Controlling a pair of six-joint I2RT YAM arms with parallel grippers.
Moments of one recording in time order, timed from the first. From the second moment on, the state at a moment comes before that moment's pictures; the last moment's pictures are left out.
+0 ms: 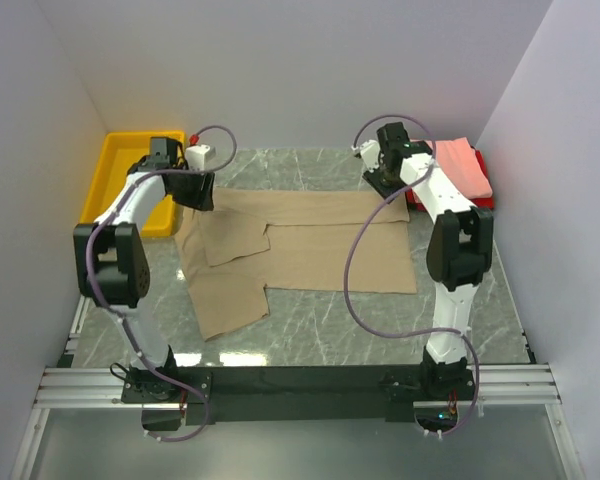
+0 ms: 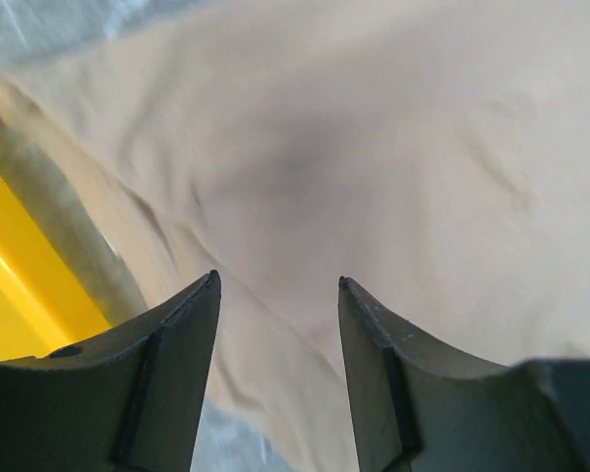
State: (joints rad) left arm 0.00 1.89 1.53 -0.61 0.35 0.29; right arm 0.19 2.08 1.85 -0.89 0.11 -0.56
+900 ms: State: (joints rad) left arm 0.00 1.66 1.01 -0.74 0.38 0.51; right arm 0.19 1.99 1.40 -0.93 0.04 -0.57
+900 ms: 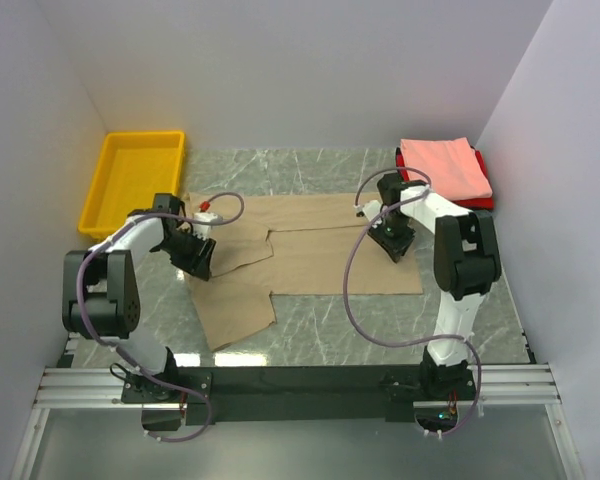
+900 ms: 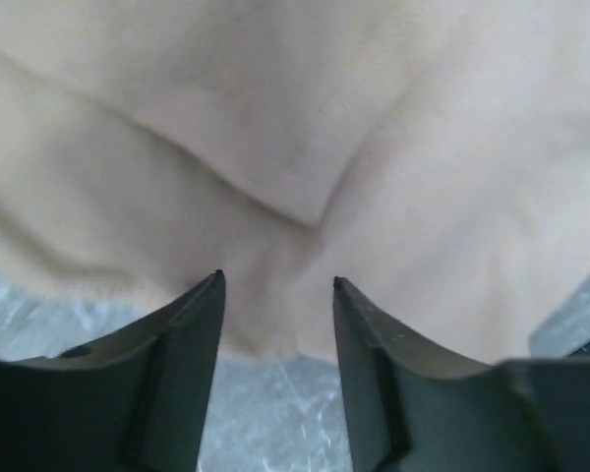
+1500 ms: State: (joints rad) left arm 0.04 1.42 0.96 -0.93 0.51 0.84; right arm 0.22 1.54 0.96 -0.87 -0.02 -0.81
